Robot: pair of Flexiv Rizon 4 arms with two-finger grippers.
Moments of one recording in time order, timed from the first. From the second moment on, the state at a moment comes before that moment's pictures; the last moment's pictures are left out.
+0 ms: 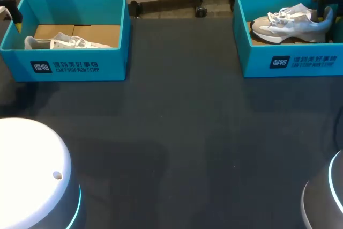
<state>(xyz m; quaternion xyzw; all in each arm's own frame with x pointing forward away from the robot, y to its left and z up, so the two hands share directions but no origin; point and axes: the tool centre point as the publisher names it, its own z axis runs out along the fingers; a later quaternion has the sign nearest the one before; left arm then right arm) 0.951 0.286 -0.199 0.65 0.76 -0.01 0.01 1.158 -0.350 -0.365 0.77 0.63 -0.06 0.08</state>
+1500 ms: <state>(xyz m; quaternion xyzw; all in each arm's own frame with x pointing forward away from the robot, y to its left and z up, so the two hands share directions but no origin) 0.951 0.286 -0.199 0.65 0.76 -0.01 0.01 1.151 -0.356 -0.305 0.76 0.63 -0.10 0.11</state>
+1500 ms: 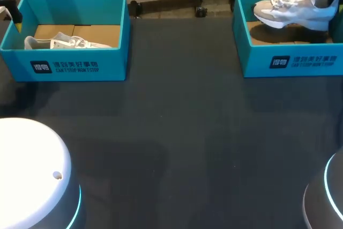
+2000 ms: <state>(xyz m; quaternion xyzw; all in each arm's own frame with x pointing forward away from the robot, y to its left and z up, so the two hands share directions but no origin) 0.951 0.286 -0.199 0.65 0.76 -0.01 0.01 1.129 -0.334 -0.235 0.75 0.64 -0.10 0.11</state>
